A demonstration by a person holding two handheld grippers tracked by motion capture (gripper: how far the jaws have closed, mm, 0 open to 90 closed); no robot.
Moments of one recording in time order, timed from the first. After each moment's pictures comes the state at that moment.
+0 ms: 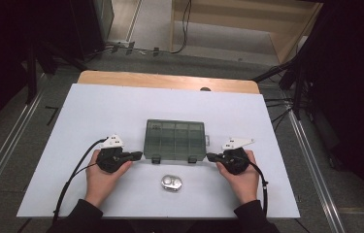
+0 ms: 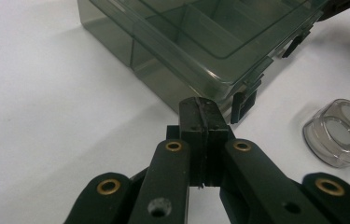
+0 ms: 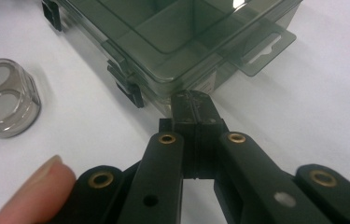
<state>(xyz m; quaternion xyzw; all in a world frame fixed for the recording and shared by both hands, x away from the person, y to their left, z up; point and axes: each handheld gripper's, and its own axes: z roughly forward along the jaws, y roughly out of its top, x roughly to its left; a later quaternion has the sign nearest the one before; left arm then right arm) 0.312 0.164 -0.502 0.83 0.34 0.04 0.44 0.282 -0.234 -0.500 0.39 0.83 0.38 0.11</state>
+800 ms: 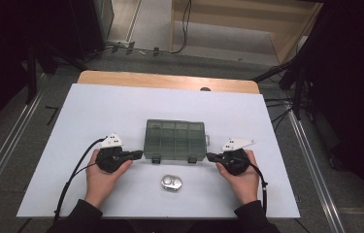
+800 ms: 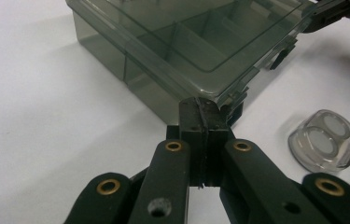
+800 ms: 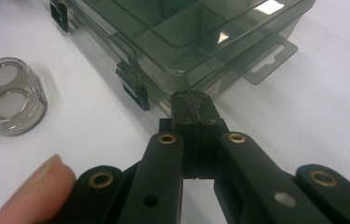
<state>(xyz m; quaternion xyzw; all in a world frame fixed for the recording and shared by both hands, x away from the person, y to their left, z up) 0.309 0.164 -0.493 0.82 0.33 0.04 0.46 0.278 -0.232 -0.493 0.37 0.84 0.38 0.12</state>
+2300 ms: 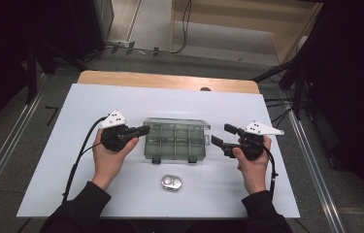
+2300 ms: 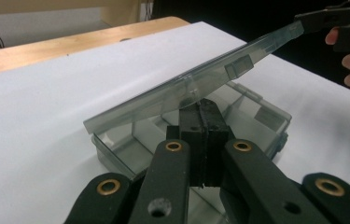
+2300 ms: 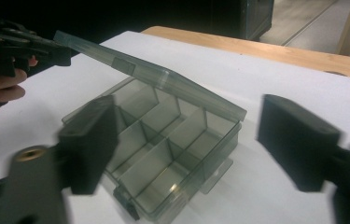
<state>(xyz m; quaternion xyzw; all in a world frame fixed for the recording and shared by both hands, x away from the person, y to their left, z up) 0.342 0.142 -0.441 0.78 0.30 0.10 0.53 0.294 -0.261 -0.450 0.40 0.72 0.54 0.15</state>
